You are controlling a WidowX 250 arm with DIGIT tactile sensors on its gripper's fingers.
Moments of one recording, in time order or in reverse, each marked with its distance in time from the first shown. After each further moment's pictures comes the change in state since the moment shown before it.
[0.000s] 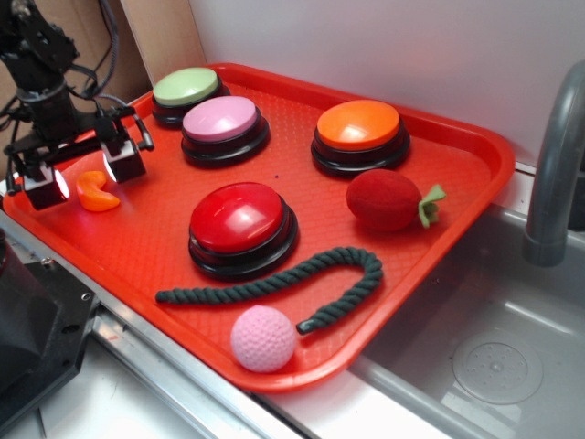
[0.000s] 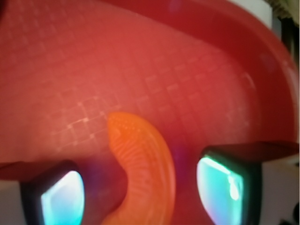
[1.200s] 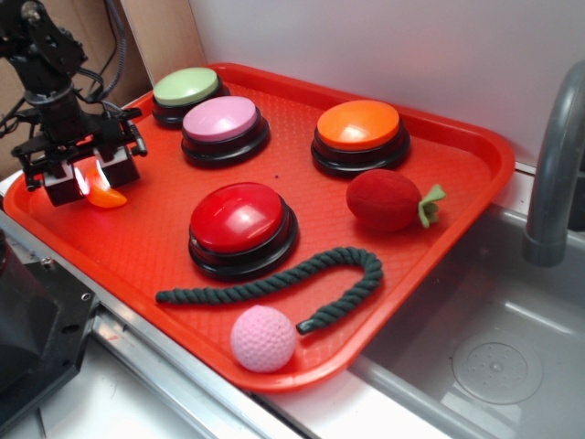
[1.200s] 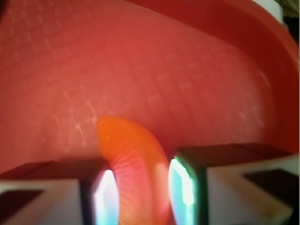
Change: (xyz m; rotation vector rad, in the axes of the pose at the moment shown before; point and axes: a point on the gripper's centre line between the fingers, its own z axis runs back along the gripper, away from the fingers) arm -0.003 -0.004 0.009 0.001 0.015 -0.011
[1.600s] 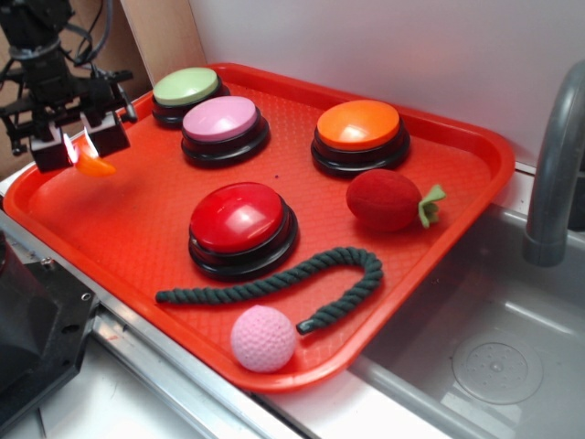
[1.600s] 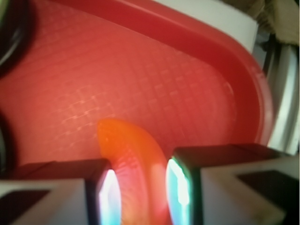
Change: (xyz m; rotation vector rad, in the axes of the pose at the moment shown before) arm 0.002 -0.009 0.040 0.003 0.009 -0.035
